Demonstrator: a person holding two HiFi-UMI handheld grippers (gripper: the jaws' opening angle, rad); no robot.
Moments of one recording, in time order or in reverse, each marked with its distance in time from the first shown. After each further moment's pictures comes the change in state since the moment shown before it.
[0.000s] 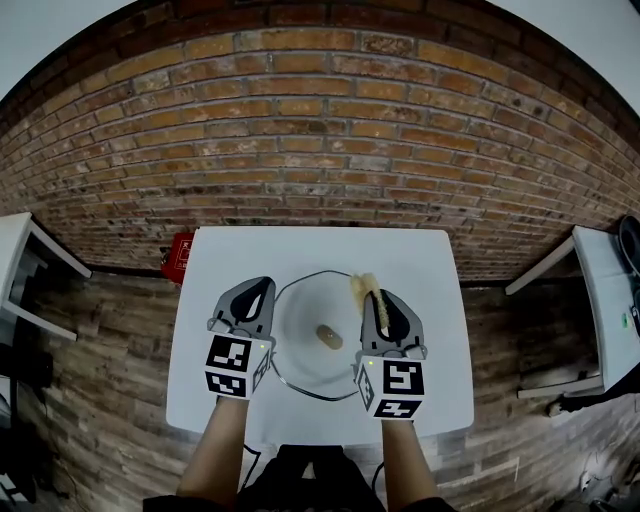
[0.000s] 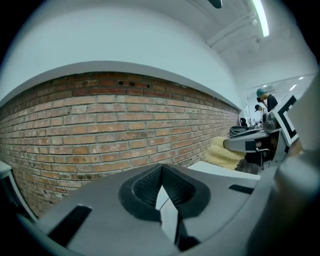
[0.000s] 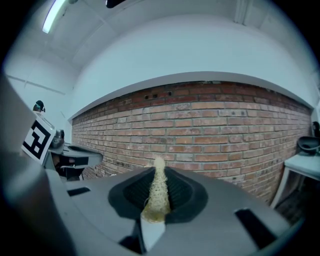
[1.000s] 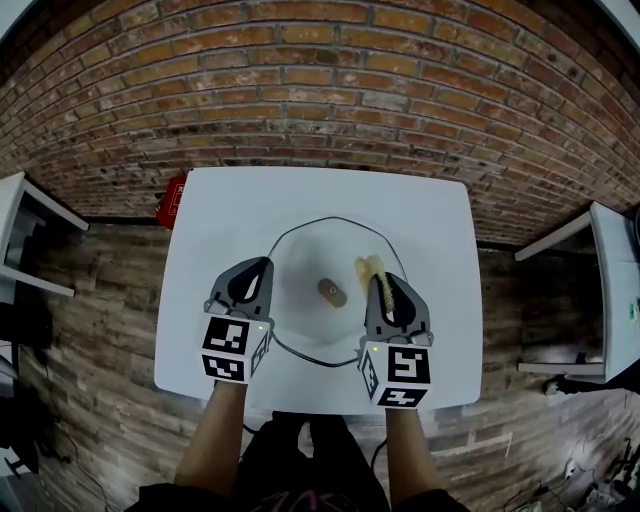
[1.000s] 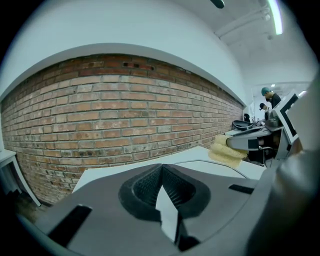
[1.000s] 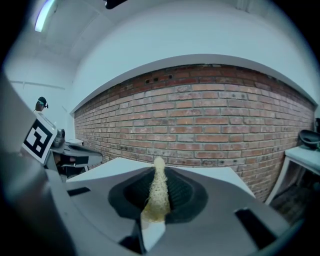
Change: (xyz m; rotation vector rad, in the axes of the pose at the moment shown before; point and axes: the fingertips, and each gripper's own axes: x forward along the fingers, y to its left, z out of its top) left arm -0.004 -0.015 -0.085 -0.061 0.125 0.019; right arm -0.007 0.002 -0.079 0.009 0.132 0.032
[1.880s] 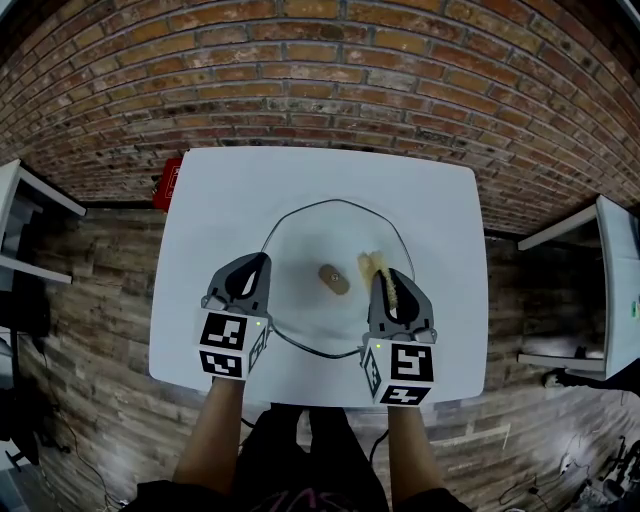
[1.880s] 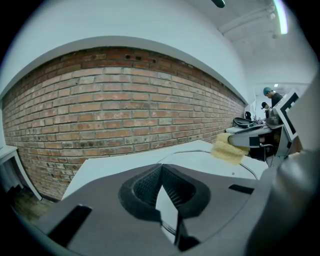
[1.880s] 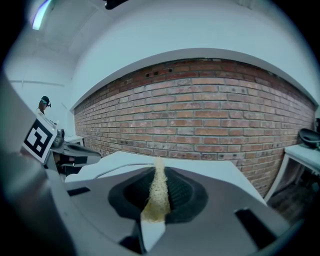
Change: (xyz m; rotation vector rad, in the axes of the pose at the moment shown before) left arm 0.001 0.001 -0.035 -0.025 0.058 0.006; right arm 0.002 0.000 -0.028 -0.004 0.053 0.004
